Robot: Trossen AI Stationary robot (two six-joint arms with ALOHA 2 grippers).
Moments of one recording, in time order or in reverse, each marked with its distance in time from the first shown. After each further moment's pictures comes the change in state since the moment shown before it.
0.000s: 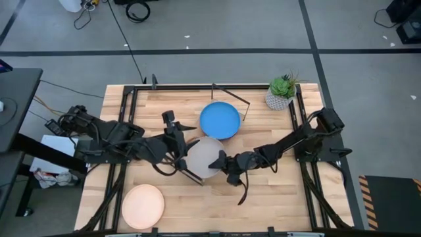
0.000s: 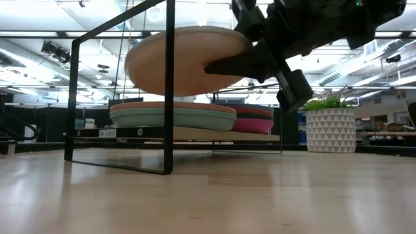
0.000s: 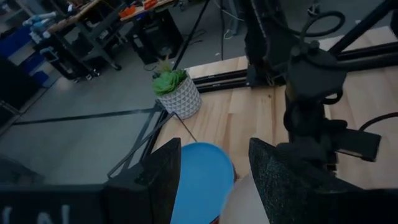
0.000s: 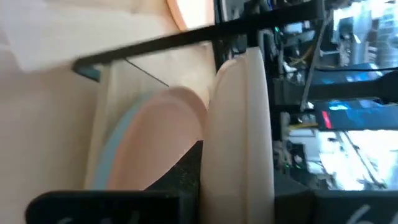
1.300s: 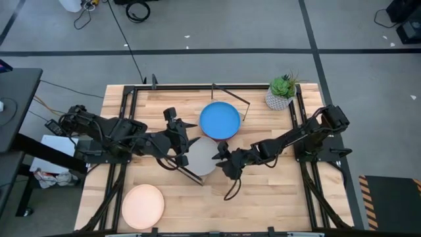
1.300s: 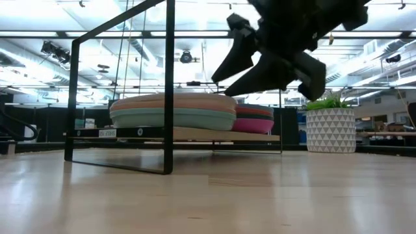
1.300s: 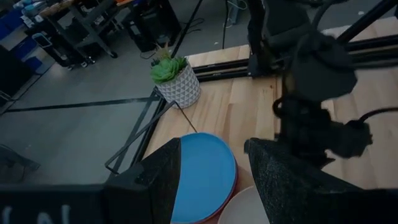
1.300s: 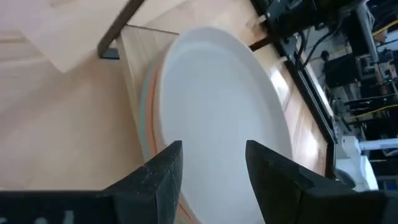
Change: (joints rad) left arm 0.054 0.002 0.000 -0.036 0.057 -0.027; right arm -0.038 -0.073 0.103 -0.453 0.006 0.521
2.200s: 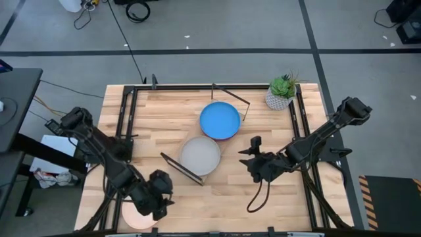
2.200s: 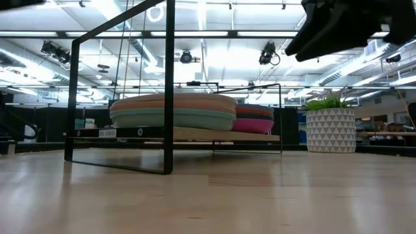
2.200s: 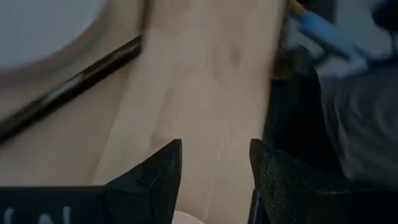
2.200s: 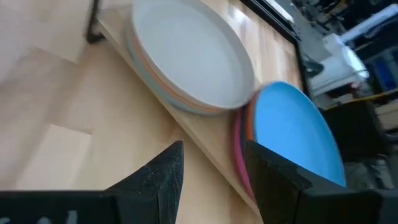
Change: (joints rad) left arm -0.424 0.001 -0.553 0.189 0.430 -0.992; right arm 0.257 -0.339 -0.083 -0.476 0.430 0.670
